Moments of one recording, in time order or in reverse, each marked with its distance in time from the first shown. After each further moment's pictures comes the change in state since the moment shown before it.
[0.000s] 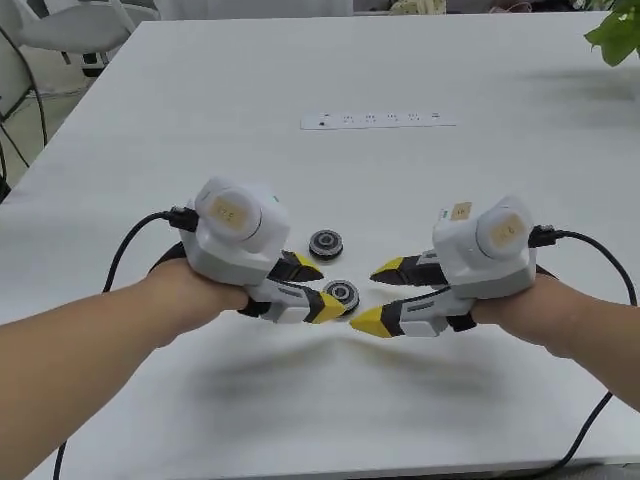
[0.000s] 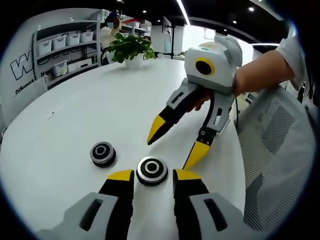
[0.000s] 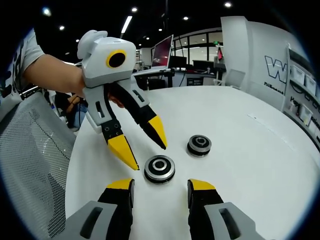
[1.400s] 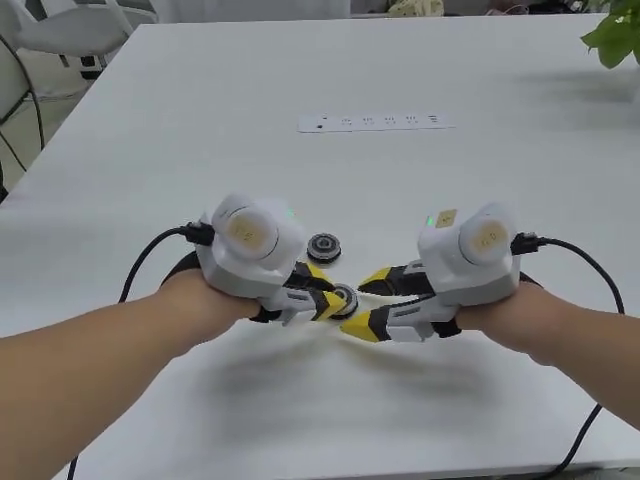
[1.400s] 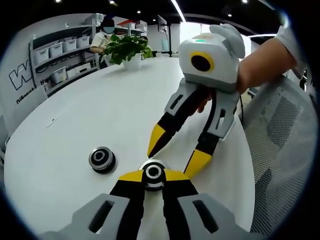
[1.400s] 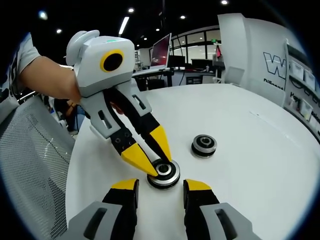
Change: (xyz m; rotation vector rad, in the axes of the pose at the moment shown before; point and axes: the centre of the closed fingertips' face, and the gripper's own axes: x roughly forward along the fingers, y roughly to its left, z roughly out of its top) left arm 0.010 0.002 0.002 0.063 -0.002 0.037; right arm 0.012 0.004 0.002 0.036 -0.003 0.007
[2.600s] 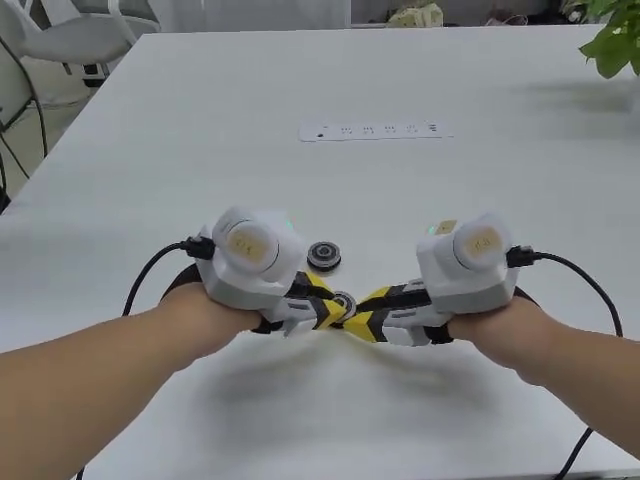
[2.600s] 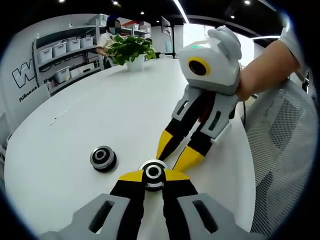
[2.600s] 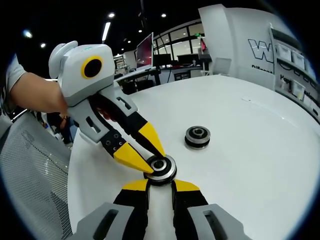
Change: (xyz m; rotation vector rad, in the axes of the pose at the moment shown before) left arm -0.001 0.000 0.000 -0.019 -0.014 0.024; right arm -0.001 -0.004 -0.007 0.139 0.009 -0.039
